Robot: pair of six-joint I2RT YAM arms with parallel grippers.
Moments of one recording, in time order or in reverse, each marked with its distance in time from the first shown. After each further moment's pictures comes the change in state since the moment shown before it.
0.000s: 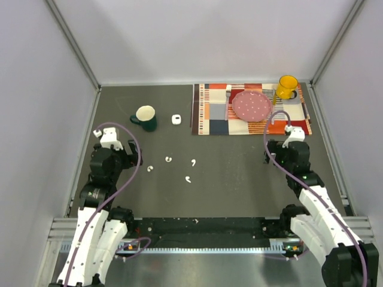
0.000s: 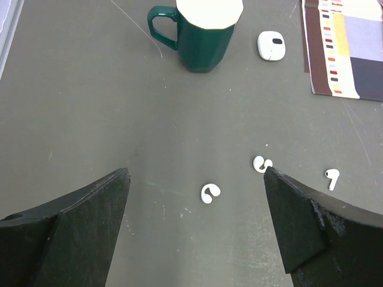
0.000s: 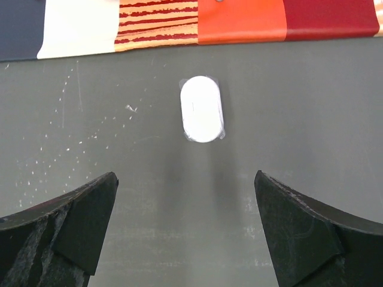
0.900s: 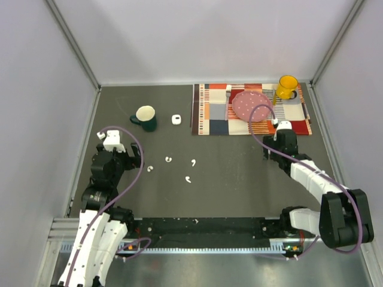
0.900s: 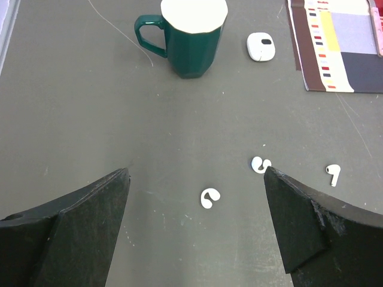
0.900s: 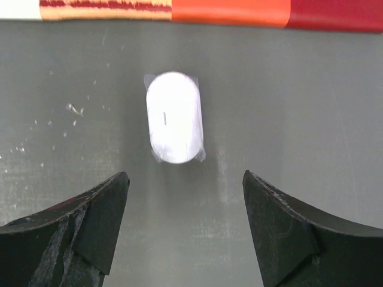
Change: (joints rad) left arm -0.008 -0.052 -0.062 0.063 0.034 0.061; right arm 0.036 0.423 0.125 0.069 0.122 -0.126
